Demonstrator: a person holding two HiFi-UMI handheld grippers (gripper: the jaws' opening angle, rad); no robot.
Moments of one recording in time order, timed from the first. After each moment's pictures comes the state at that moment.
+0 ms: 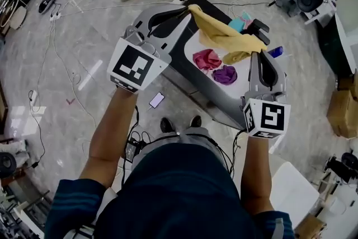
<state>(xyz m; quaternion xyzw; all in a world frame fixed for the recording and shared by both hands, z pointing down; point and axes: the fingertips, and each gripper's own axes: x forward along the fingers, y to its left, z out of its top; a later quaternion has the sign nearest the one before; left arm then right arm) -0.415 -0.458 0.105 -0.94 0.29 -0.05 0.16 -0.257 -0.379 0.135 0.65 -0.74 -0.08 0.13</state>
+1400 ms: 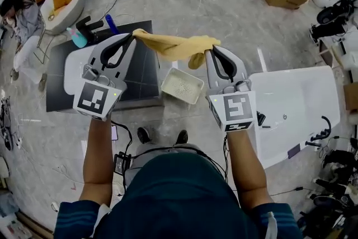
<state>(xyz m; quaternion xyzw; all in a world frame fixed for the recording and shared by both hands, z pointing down) 0.071 -0.039 0.124 -0.98 -0.02 -0.03 0.17 0.161 0.104 0.147 0.84 -0.53 -0.02 0.10</state>
